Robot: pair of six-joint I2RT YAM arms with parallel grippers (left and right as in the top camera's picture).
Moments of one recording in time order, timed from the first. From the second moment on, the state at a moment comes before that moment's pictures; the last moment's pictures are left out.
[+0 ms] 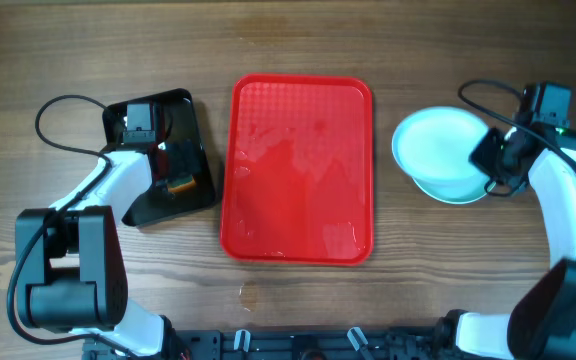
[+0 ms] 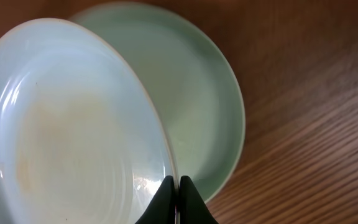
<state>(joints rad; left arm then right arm) 0.01 1.75 0.92 -0.41 -0.11 -0.34 -0.28 1.56 1.08 -0.82 0.01 0.39</state>
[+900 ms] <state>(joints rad) 0.01 1.75 0.92 -0.41 -0.11 -0.34 -0.11 0.95 1.05 -0.88 -0.51 0.08</state>
